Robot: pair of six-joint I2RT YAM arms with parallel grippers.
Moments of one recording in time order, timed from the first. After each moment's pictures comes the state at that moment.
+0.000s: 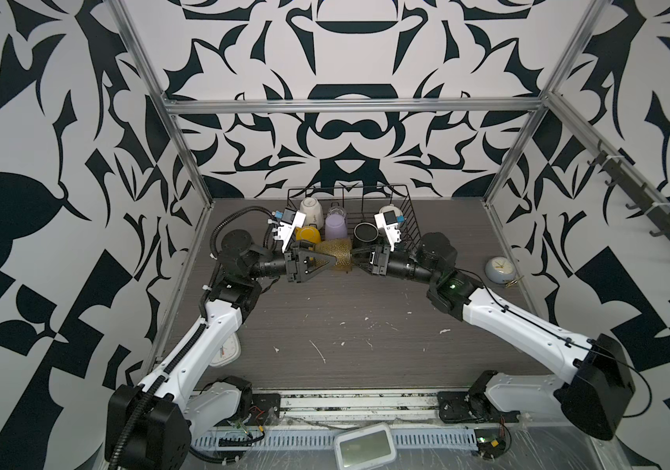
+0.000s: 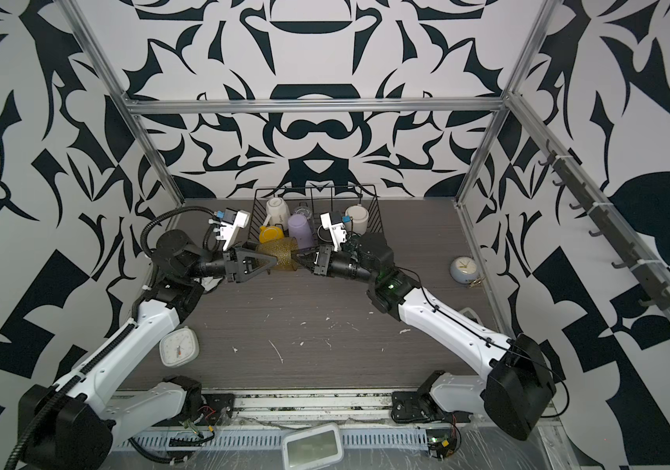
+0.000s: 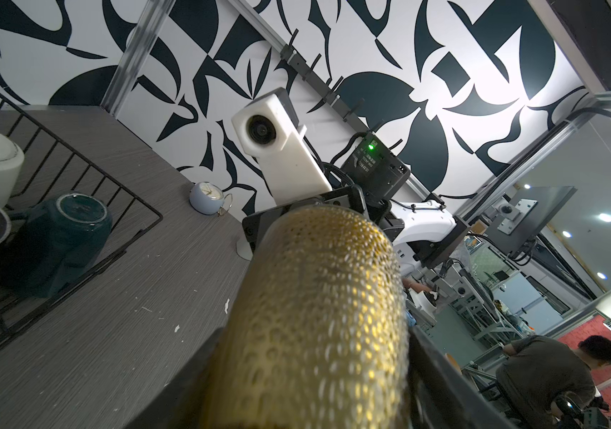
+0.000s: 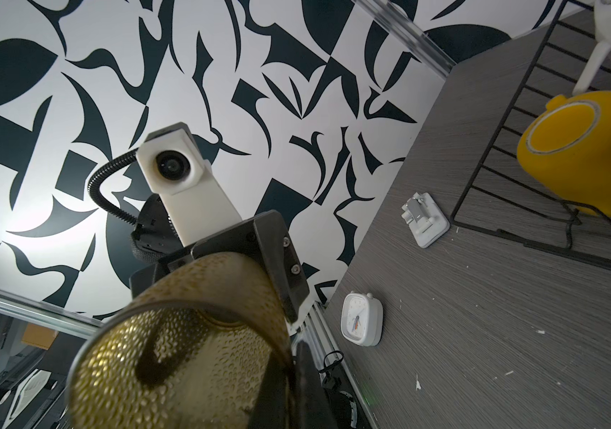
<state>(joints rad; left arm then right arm) -0.33 1.10 0.82 0.43 1.18 -0.83 0.69 1.26 0.93 0.31 -0.62 1.03</state>
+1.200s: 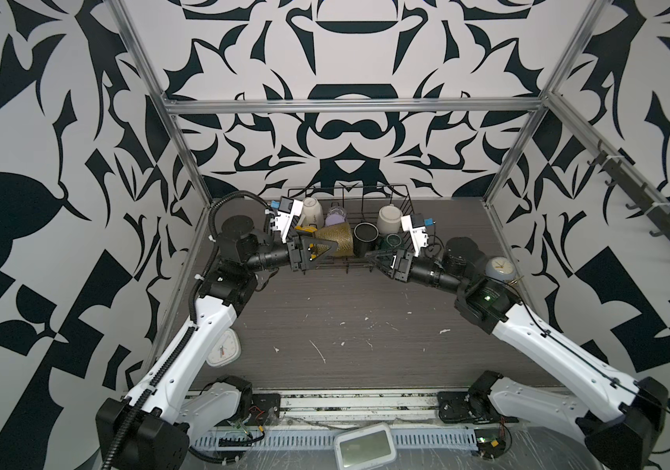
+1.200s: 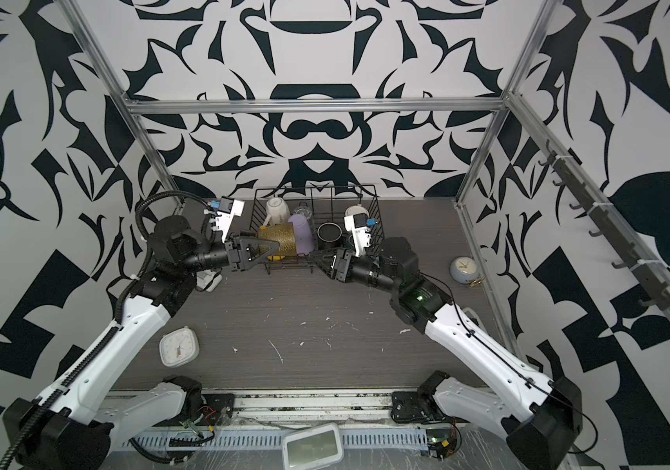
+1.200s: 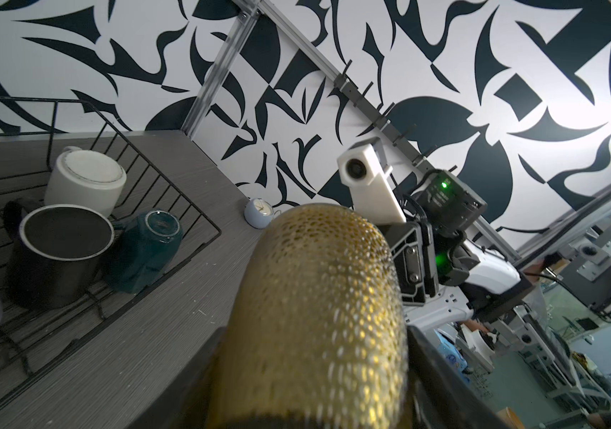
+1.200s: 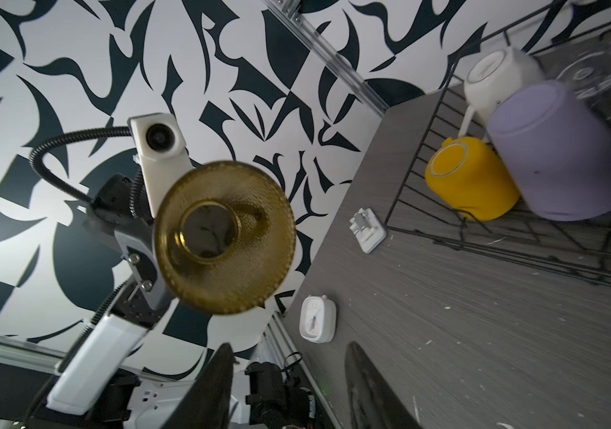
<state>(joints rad) -0.34 1.09 1.03 -0.02 0.96 -0.59 0.63 1.02 0.93 -0.05 -0.48 0.87</state>
